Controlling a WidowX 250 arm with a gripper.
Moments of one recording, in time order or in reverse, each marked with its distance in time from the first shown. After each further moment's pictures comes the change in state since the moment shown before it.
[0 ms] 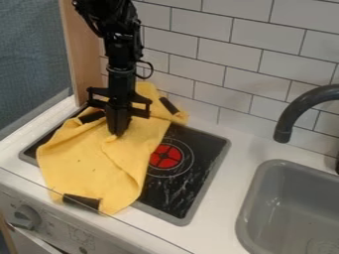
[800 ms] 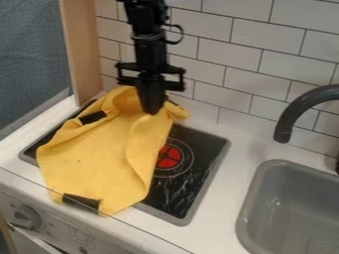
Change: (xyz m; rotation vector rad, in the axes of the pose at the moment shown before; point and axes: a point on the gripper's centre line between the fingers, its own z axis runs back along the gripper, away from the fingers) arm -0.017 -0.066 0.059 -0.165 -0.039 -0.160
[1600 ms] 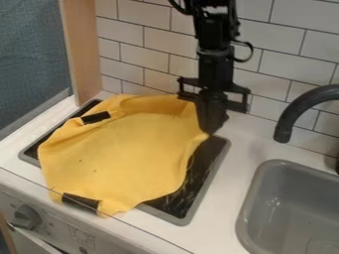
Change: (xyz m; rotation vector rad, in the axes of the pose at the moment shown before) arm 0.001 -0.080 -0.020 -0.020 0.062 -0.208
